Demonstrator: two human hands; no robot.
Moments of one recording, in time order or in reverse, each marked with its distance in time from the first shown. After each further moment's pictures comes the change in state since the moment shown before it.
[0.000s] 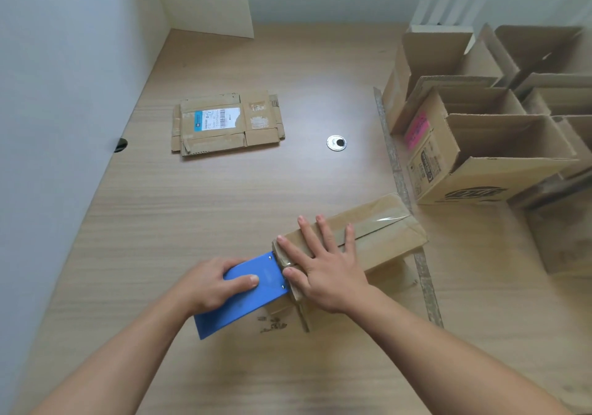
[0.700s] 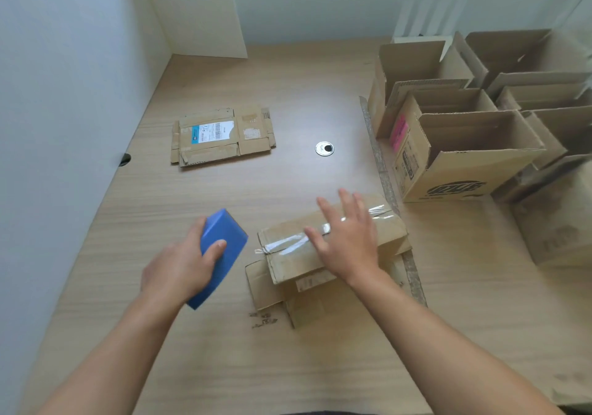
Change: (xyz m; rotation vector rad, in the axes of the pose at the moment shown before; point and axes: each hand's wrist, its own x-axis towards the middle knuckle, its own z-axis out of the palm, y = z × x) left_hand -0.023 0.034 -0.006 0.335 0.530 -0.337; right_hand -0.014 0.042 -0.032 0.282 0.433 0.293
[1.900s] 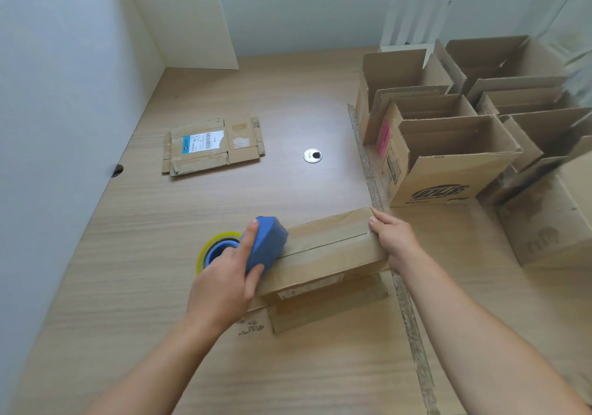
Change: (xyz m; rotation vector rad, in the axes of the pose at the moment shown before) left_hand -0.041 0.061 0.044 -0.164 0.127 0.384; right_hand 0.029 0.111 -0.021 1.049 -0.071 0.736
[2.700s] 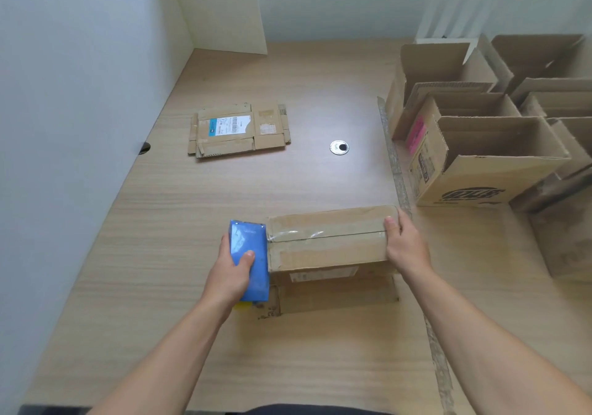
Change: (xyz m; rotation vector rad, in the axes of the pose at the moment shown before) left_hand -0.004 -0.042 0.012 -0.722 -0.056 -0.598; right_hand -0.011 0.028 0.021 -0.623 0.090 -0.323
